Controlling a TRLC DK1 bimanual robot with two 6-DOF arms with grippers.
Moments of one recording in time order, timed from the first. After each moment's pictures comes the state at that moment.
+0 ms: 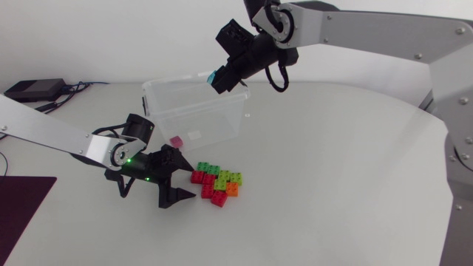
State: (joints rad) left arm -0.22 1.91 0.85 -0.09 0.59 1.10; right arm 0.51 2.12 1.95 -0.55 -0.30 -0.44
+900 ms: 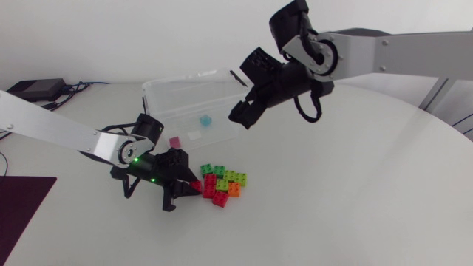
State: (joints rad) left arm -0.27 1.91 0.88 -0.19 0.58 1.07; right arm 0.50 1.80 1.43 -0.42 -0.26 -0.43
